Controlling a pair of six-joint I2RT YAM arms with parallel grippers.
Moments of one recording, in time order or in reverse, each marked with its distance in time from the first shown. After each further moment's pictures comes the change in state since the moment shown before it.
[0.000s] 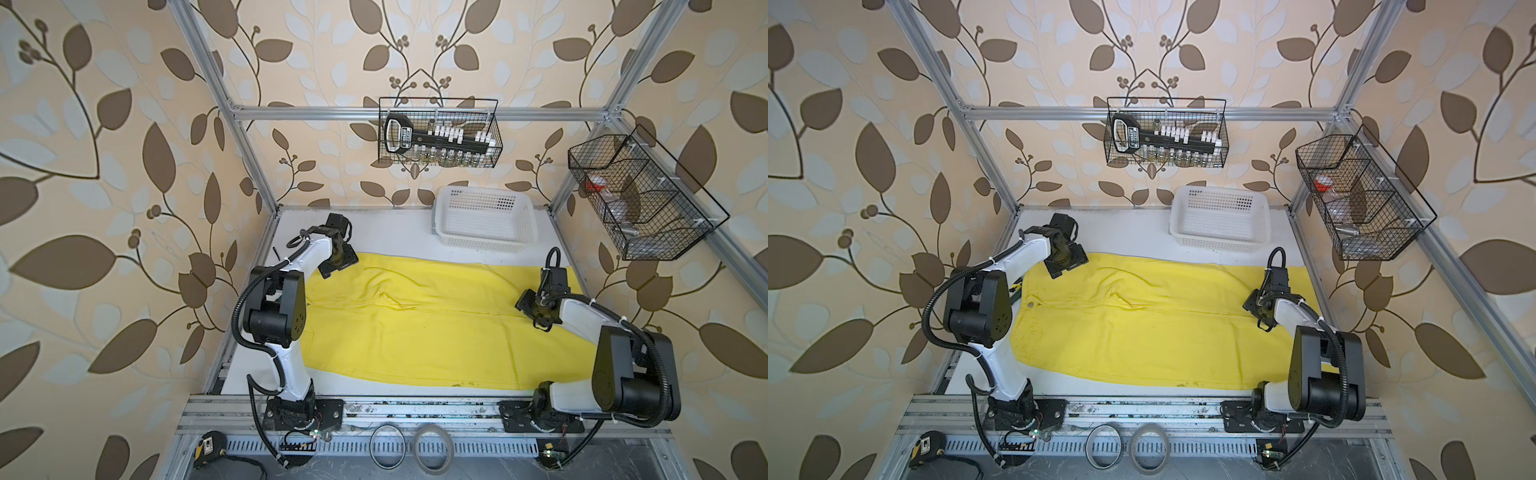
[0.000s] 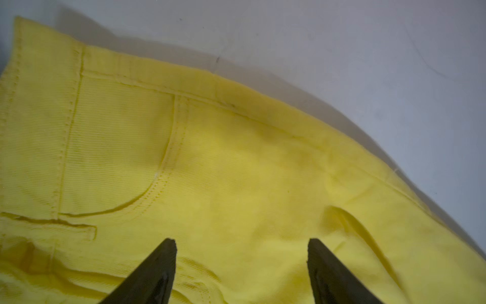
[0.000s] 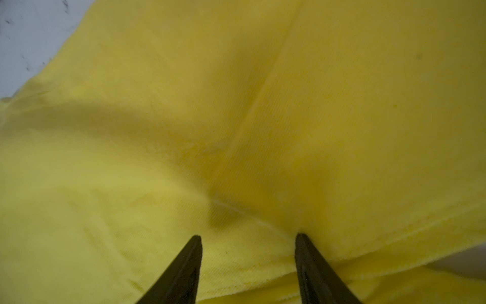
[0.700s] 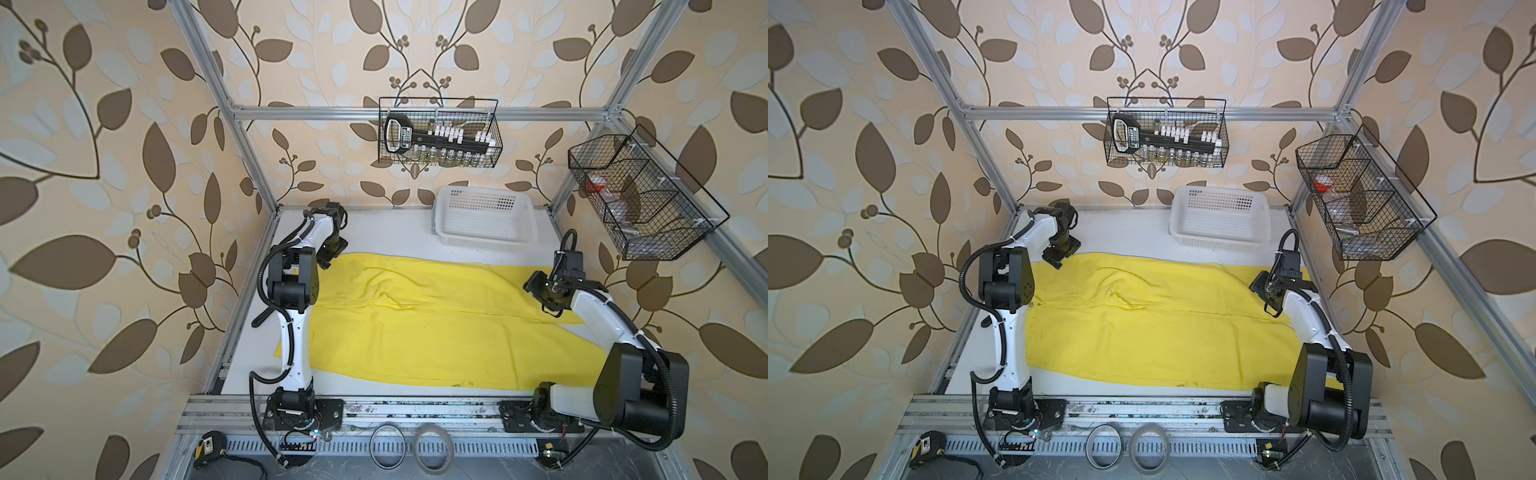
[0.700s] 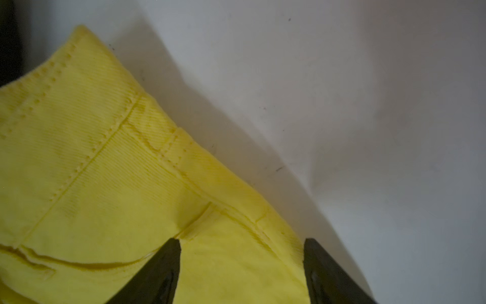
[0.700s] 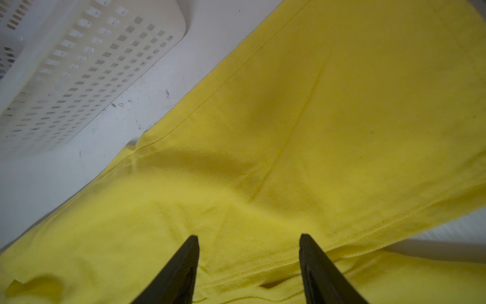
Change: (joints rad) left arm 0.072 0.413 0.492 -0.296 -0.103 -0.423; right arm -0.035 -0.064 0.192 -0.140 -0.031 0.026
